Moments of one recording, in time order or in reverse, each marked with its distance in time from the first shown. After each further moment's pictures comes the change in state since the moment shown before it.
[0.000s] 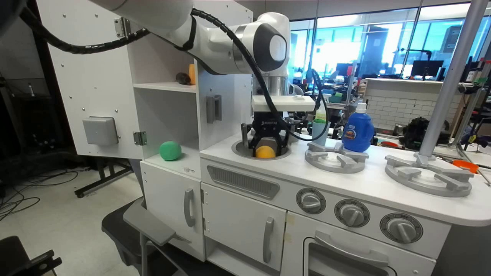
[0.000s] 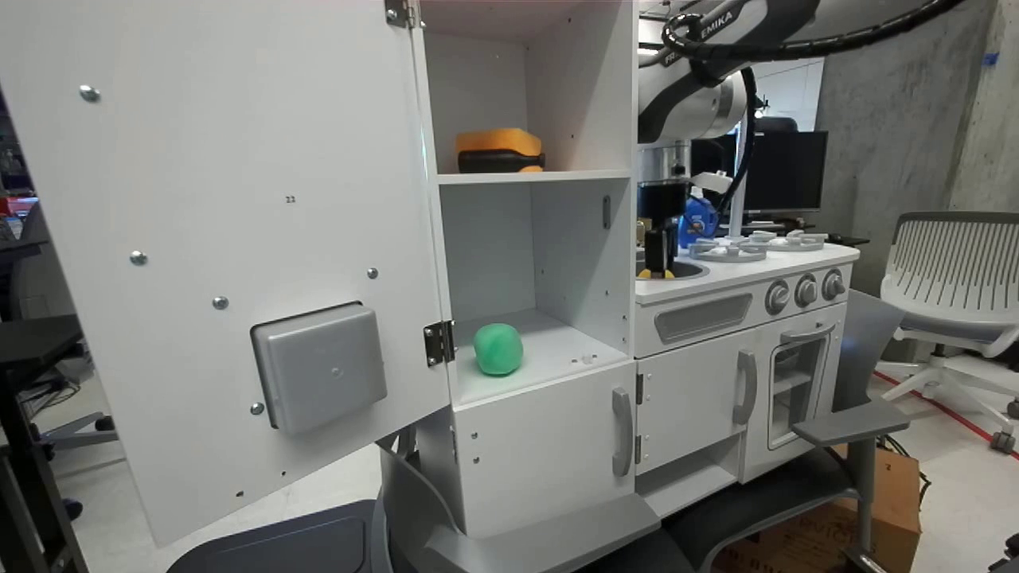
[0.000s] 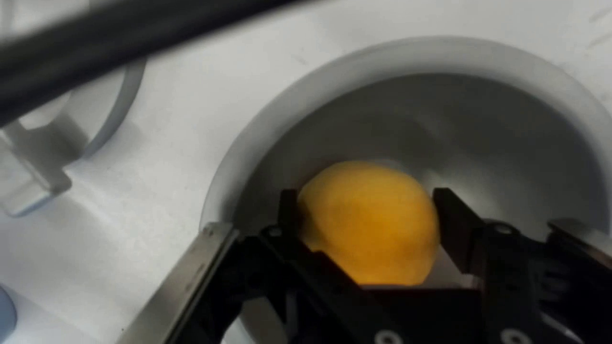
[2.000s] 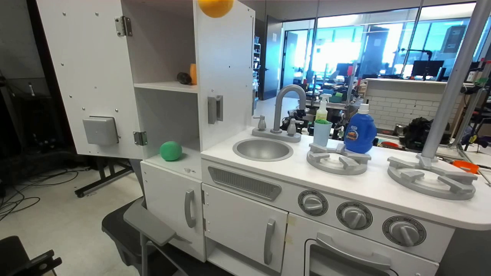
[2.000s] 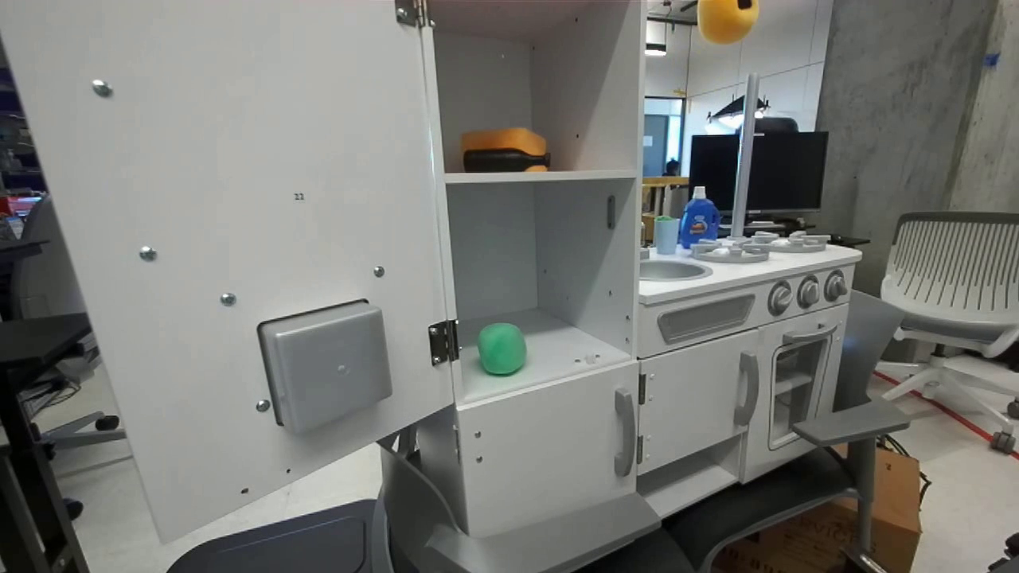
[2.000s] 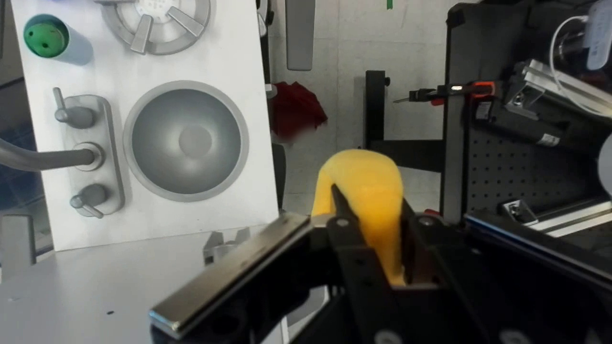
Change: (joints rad) arm 0.077 -0.769 0.038 -0.404 -0.137 -0.470 -0.760
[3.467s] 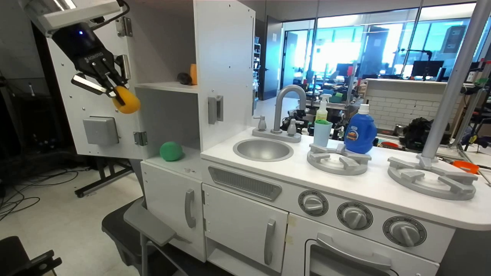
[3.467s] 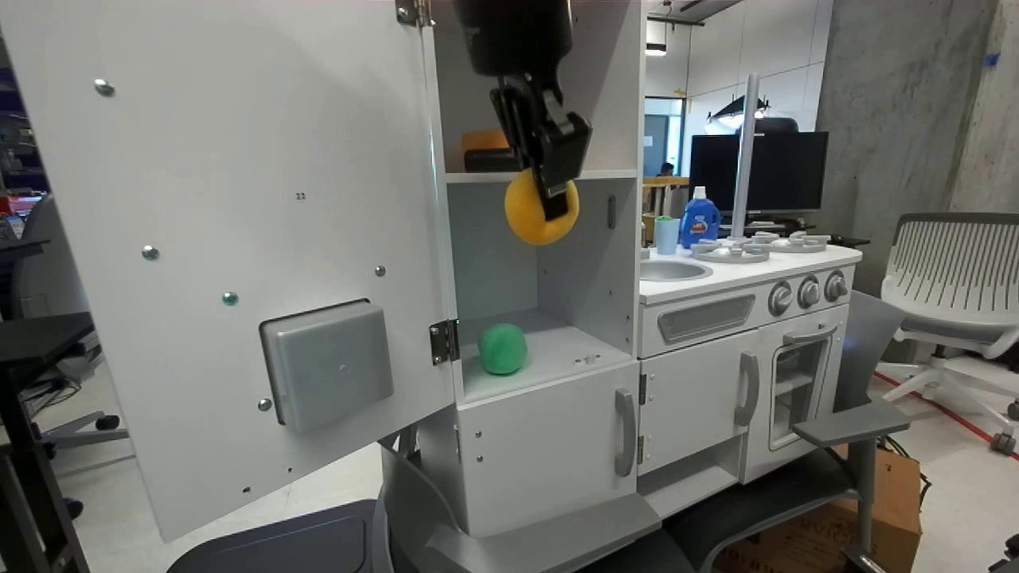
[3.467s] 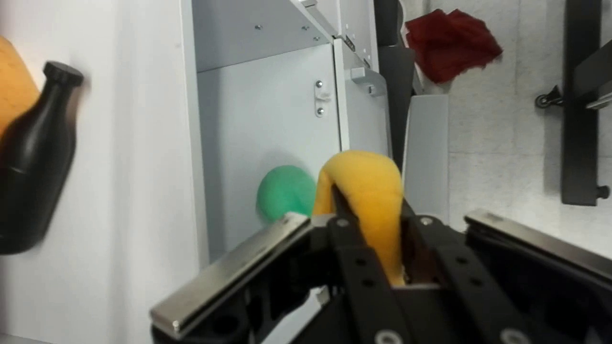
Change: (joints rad) arm 0.302 -0.247 0.087 -0.978 -0.414 0.917 0.987
